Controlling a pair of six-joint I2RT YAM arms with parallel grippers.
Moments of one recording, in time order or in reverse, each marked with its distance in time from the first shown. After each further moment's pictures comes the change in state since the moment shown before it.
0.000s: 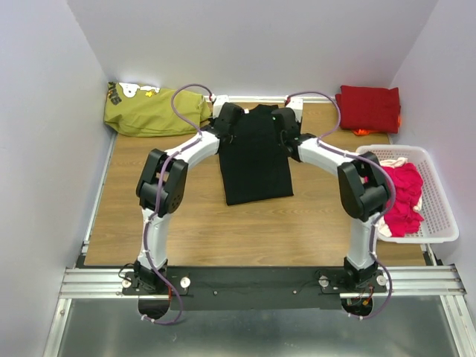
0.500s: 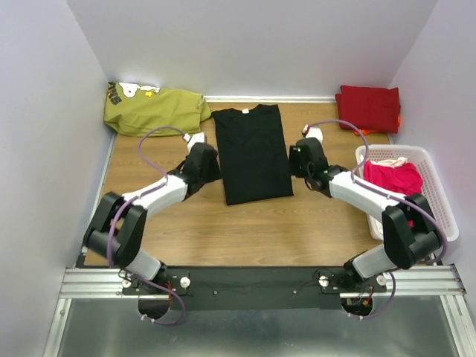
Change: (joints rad) left arm 0.000 -0.590 -0.792 0.181 0.252 -0.144; right arm 0.000 -0.531 -0.581 -0.042 -0.267 0.059
